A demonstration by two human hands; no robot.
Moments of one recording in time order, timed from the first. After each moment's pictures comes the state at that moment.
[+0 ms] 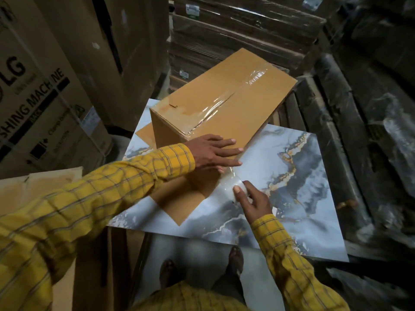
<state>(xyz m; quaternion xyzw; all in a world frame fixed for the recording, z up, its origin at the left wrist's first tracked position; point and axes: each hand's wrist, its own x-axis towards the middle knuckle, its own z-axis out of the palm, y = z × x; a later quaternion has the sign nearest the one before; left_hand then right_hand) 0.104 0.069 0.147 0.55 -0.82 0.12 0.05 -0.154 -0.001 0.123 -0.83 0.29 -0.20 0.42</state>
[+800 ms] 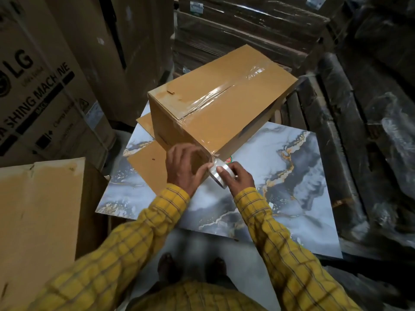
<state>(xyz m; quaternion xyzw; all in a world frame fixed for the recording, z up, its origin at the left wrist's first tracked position) 0.004 0.133 0.122 0.83 -0.32 0.10 0.44 -0.112 -0.006 0.125 -0.79 0.34 -0.16 0.48</state>
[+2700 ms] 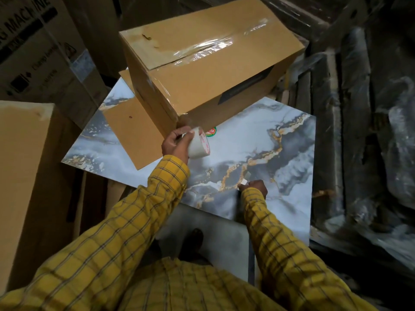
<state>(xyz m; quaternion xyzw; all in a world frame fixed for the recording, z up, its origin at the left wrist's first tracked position) -0.067 0.041 0.102 0.55 0.19 -0.17 0.79 -0.252 -0.211 -0.089 -0.72 0.60 0.13 0.33</state>
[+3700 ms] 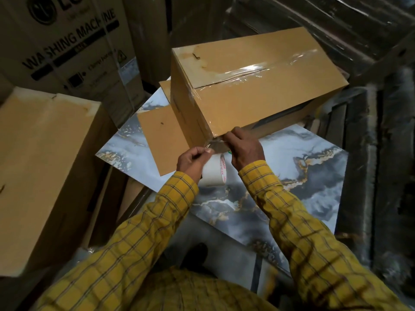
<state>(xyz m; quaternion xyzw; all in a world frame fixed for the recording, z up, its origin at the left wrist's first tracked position) -0.074 0.081 0.110 0.61 0.13 -0.18 0.76 -0.078 -0.086 0.140 -0.98 -0.09 -0.18 0.10</state>
